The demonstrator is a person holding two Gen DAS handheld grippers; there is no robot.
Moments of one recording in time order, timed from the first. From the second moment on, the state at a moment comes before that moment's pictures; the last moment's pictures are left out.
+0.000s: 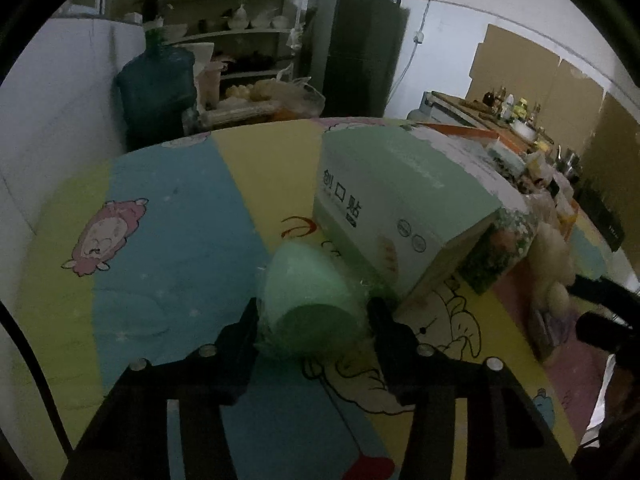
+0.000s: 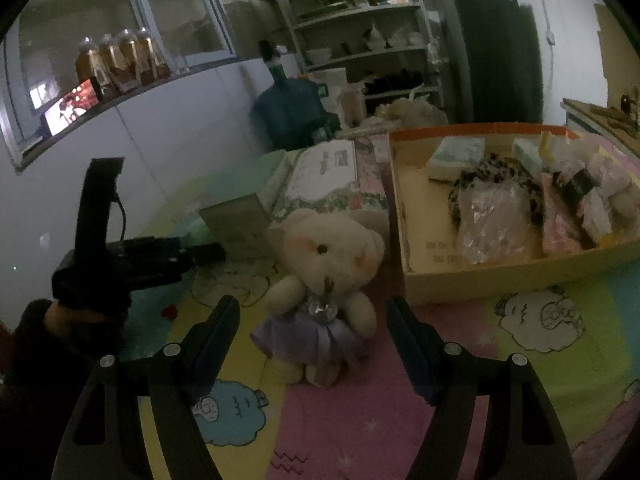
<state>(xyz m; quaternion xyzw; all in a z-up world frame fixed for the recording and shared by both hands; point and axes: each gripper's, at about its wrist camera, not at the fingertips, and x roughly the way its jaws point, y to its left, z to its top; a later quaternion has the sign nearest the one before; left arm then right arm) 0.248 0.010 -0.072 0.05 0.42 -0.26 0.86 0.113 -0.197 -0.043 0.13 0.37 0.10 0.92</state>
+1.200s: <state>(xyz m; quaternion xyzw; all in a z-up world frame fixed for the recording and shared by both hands) 0.210 0.047 -0.026 -0.03 0.34 -0.23 0.91 0.114 -0.186 -0.044 0.11 0.38 0.08 0.92</state>
